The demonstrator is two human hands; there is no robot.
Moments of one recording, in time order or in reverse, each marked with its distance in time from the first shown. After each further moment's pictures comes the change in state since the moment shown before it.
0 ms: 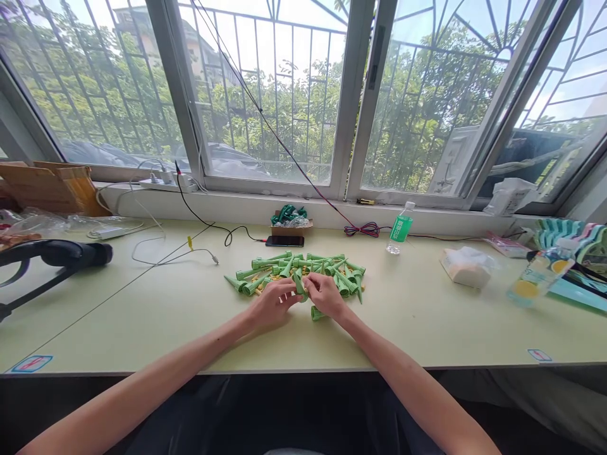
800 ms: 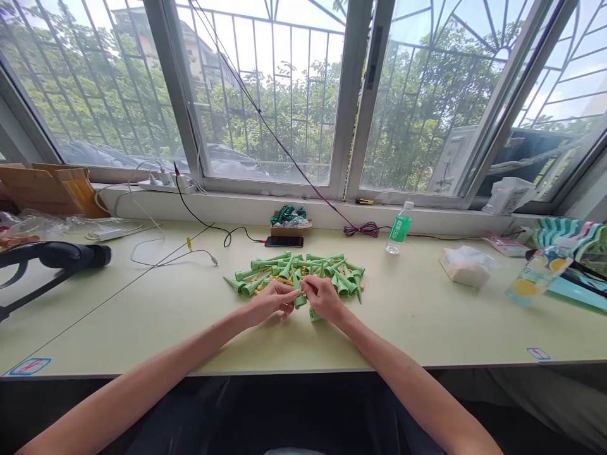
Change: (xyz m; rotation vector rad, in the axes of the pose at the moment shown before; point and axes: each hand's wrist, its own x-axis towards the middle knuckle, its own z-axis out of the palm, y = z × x) left_hand 0.004 0.009 -0.011 -0.813 -0.214 -0.471; right_hand -0.005 -0.001 0.000 -0.067 -0.009 -0.114
